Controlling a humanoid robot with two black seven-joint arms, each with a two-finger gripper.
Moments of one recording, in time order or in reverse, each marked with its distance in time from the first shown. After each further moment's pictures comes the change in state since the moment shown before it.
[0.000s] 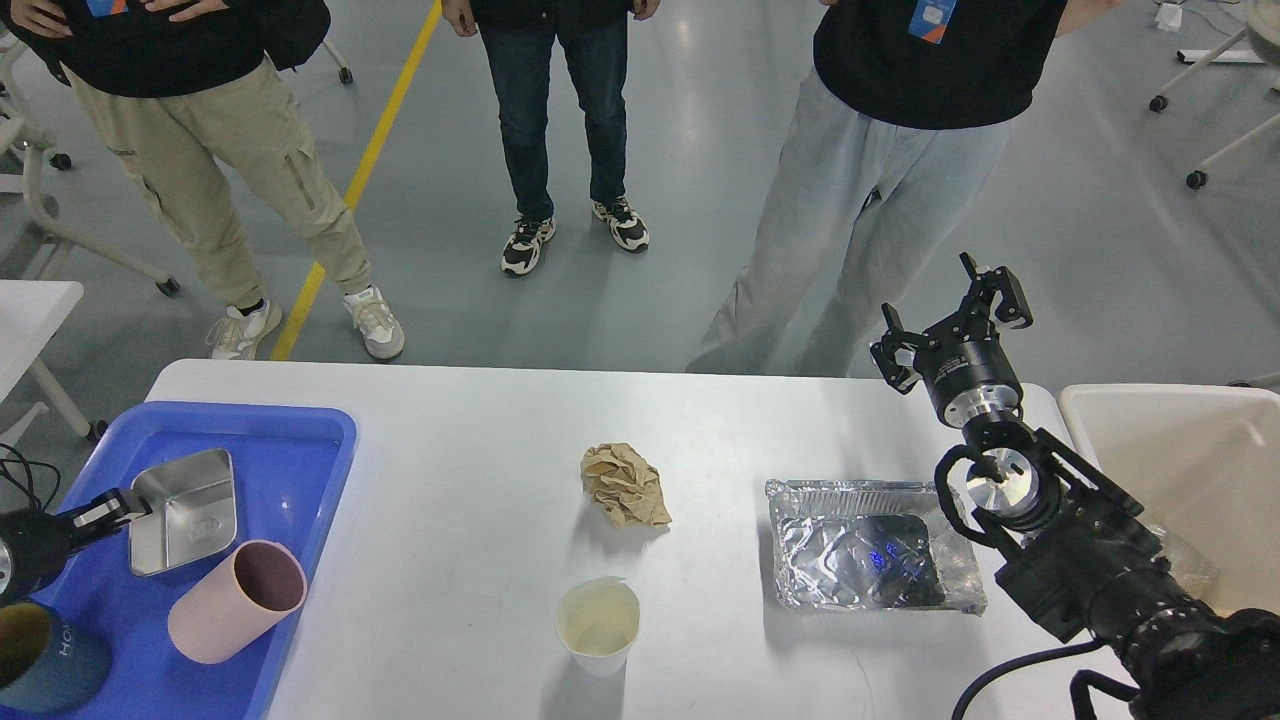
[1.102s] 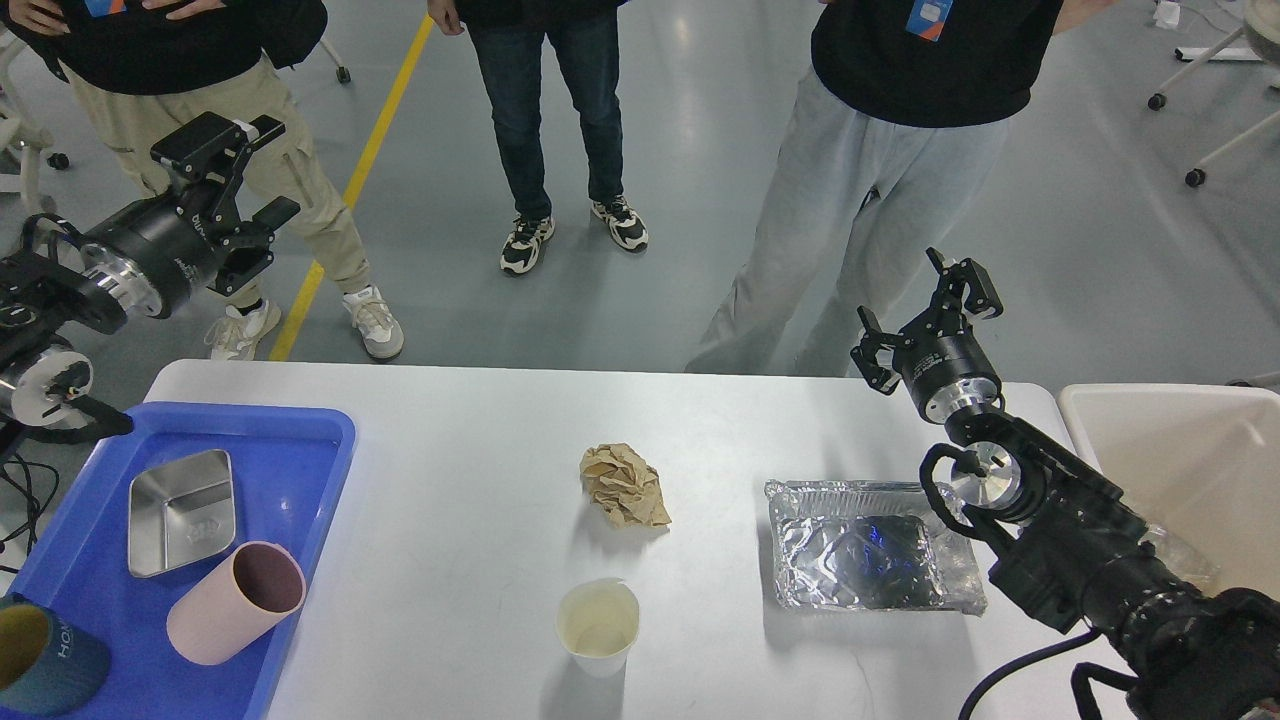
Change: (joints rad) left arm -0.173 -0.146 -0.575 -0.263 -0.411 -0.046 0.022; right arm 0.040 0.000 -0.132 -0.009 -0.002 -0.032 -0.002
